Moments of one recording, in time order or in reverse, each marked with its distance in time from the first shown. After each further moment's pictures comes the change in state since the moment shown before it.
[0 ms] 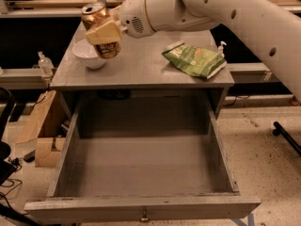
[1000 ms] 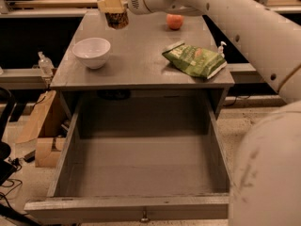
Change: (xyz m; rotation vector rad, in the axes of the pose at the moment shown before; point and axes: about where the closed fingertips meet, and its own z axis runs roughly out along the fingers) arm -0.005 -0.142 0.012 0.344 -0.032 0.176
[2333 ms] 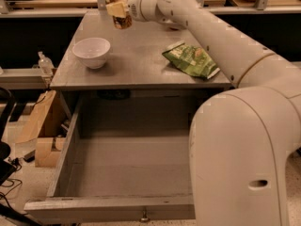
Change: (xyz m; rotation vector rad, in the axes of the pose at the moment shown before) arm 0.031 -0.085 0.066 0.145 -0.072 0.022
